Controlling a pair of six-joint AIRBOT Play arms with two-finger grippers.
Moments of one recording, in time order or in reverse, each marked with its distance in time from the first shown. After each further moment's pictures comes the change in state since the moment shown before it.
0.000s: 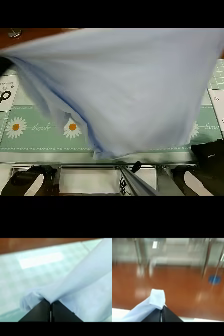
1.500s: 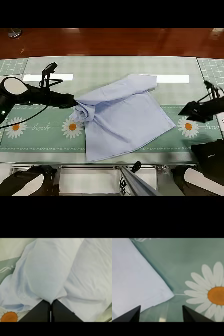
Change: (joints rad) left arm -0.031 -0.462 -0.468 -0.052 0.206 0.156; right arm -0.304 -0.216 -1.003 0.013 0.266 -0.139
